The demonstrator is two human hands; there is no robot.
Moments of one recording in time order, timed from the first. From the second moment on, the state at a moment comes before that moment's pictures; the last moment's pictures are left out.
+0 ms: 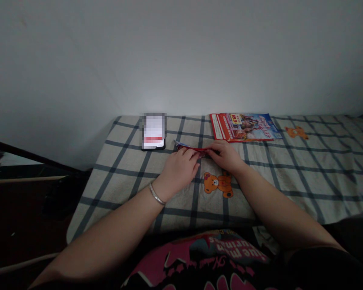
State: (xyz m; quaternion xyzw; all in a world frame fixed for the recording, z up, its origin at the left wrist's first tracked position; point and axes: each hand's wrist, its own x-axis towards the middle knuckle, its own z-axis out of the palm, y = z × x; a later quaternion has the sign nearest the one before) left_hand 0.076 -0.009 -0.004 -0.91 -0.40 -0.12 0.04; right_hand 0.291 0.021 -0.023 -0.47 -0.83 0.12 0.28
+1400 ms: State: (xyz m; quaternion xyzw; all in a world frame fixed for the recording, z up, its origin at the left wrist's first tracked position) left_hand 0.062 0.000 -0.006 -0.92 -0.37 -0.13 0.01; right_hand 0.290 0.018 -0.023 -0.48 -0.85 0.06 0.23
